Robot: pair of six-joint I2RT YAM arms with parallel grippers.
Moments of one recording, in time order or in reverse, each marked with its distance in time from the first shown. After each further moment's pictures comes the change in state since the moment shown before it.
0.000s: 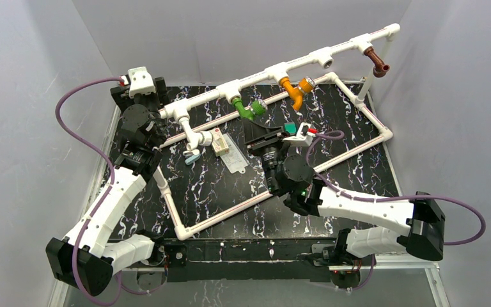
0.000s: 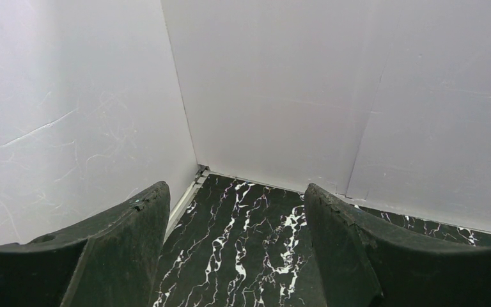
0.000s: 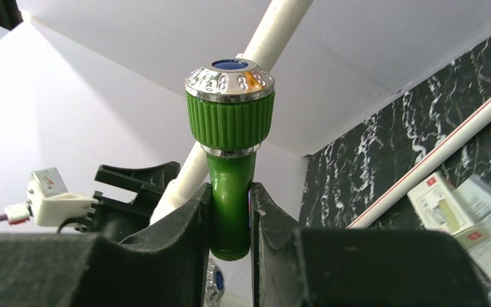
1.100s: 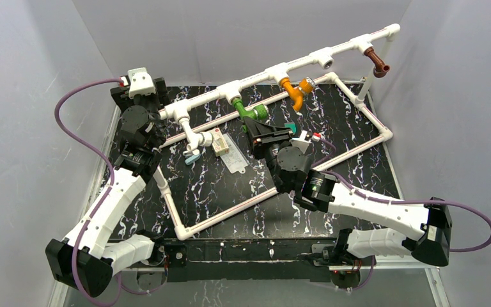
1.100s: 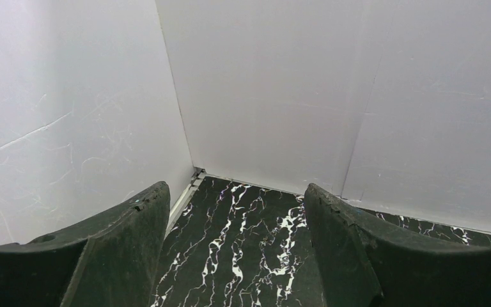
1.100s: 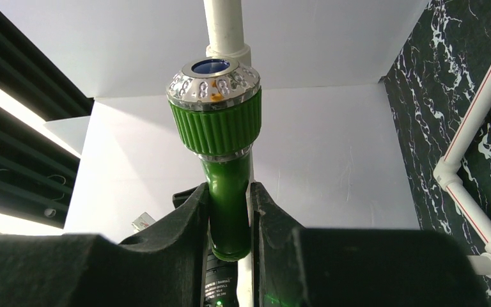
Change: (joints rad) left arm 0.001 -0.009 -0.008 0.007 0.018 -0.003; right arm -0.040 -0.066 0.083 -0.469 -0.079 0.853
